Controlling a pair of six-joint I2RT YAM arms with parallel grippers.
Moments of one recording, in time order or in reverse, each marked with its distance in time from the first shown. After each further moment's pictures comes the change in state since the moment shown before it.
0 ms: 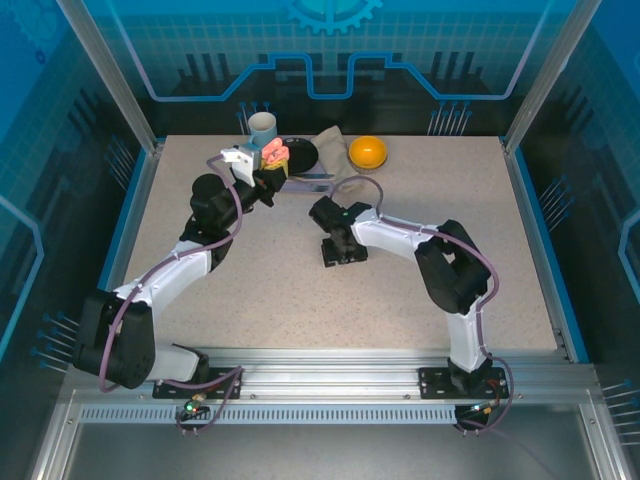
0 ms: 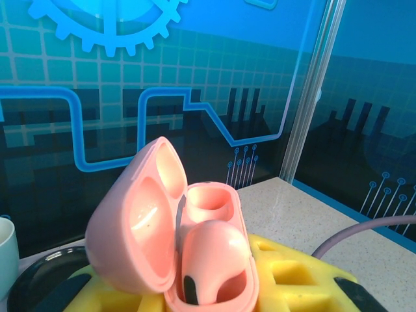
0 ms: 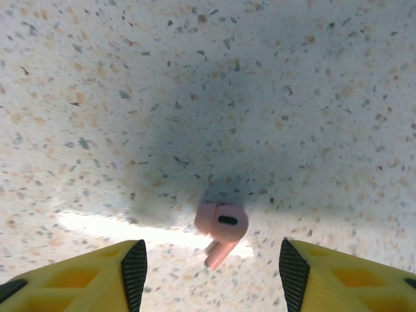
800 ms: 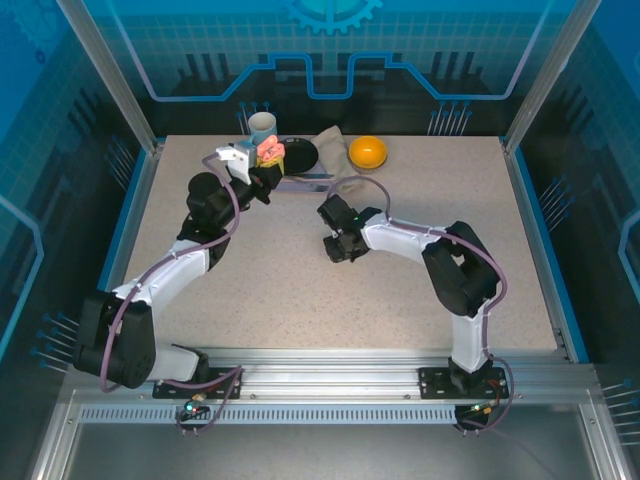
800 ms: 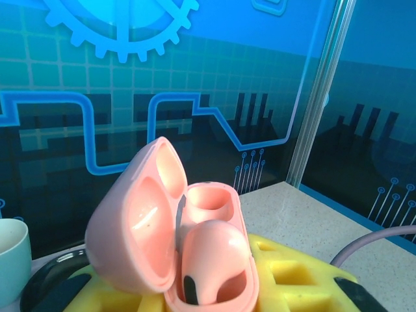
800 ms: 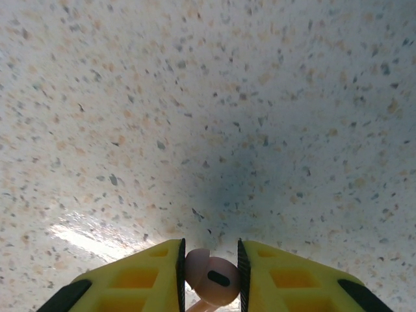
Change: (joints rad) left arm 0.021 0.000 0.005 0.003 0.003 -0.004; right arm -0.044 -0.053 -0.141 0.245 -0.042 -0.264
